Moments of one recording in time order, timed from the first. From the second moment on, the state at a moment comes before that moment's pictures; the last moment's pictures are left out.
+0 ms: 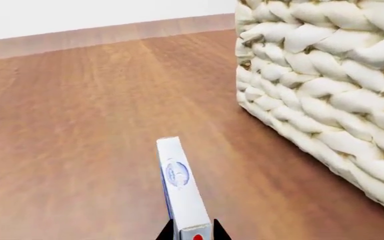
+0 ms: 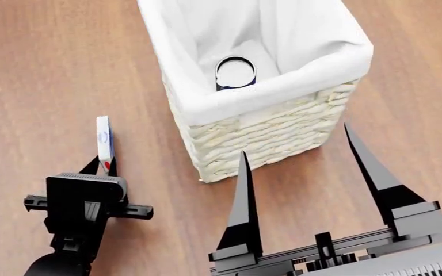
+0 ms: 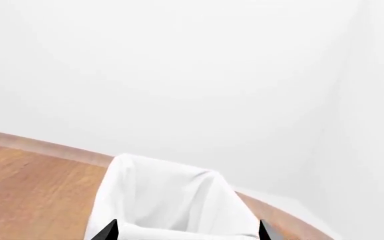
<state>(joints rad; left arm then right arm) -0.85 -0.01 0.48 -1.29 -0.31 0.57 -0.15 0.72 1.01 -1.07 -0.67 0.44 -0.01 0.91</state>
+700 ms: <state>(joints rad) -0.83 -0.31 0.44 -0.28 -0.39 0.08 -0.37 0.70 0.99 -1.07 -0.64 0.44 -0.04 0.90</state>
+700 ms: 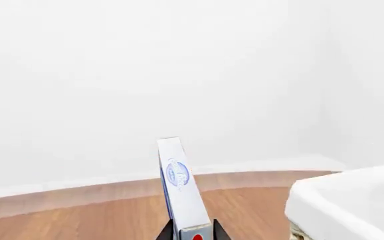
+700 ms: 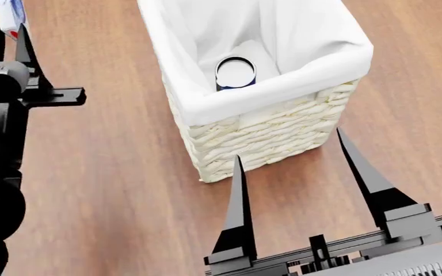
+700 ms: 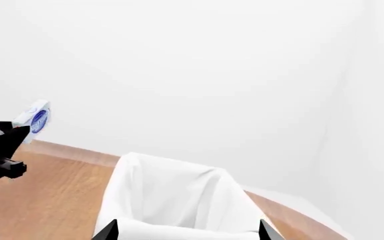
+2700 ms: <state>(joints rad) -1.52 -0.14 0.76 -0.79 -0.54 -0.28 0.84 0.66 0.99 -1.06 -0.67 0.42 0.00 0.91</state>
